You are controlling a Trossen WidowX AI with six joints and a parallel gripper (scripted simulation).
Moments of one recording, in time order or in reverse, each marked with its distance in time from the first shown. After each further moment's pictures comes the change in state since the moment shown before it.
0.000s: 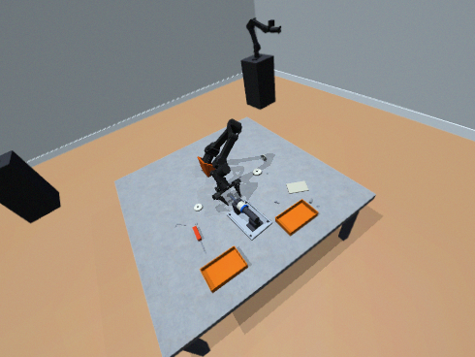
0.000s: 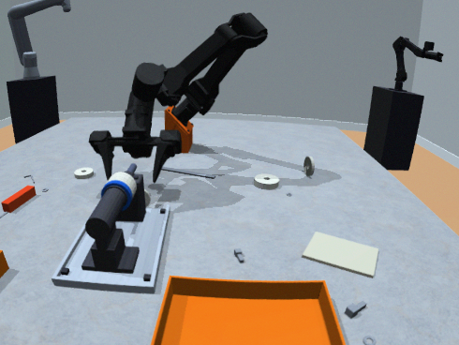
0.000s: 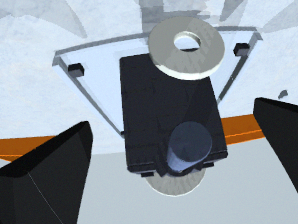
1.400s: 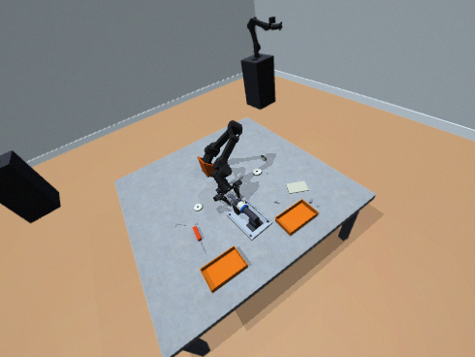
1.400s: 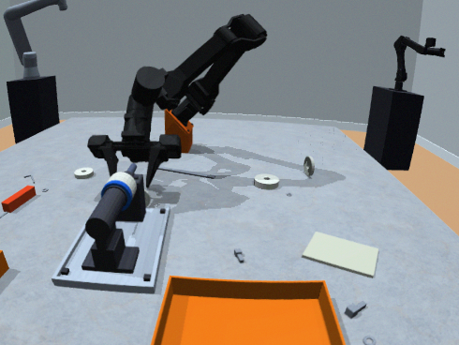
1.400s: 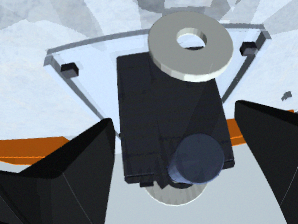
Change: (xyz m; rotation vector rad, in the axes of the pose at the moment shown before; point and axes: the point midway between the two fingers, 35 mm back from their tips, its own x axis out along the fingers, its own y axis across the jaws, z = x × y) arm 0.011 0.000 -0.002 -0.005 0.003 -0.002
